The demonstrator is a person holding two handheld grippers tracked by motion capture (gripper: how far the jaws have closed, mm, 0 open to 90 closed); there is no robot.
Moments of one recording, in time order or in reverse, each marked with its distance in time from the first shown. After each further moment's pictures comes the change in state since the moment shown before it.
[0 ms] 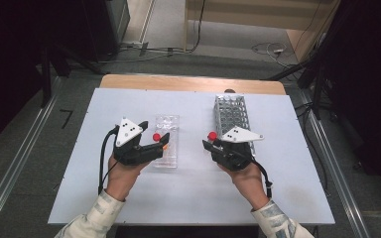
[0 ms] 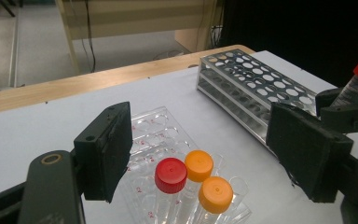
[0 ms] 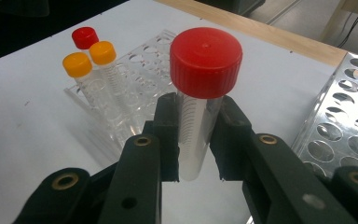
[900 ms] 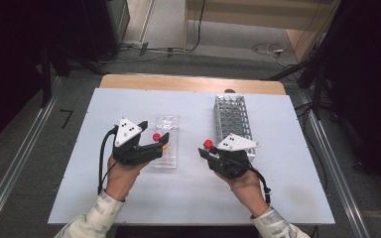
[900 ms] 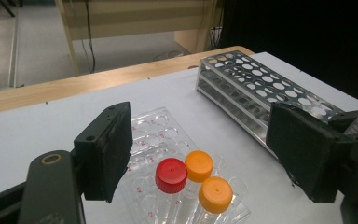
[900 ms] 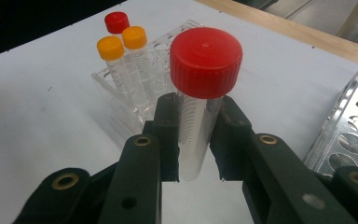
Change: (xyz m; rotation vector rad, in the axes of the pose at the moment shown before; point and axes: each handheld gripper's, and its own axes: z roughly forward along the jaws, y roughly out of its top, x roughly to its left) left arm 0.001 0.000 -0.002 0.000 -0.002 -0.004; right arm 0.016 -0.007 -0.004 0.015 0.038 -0.033
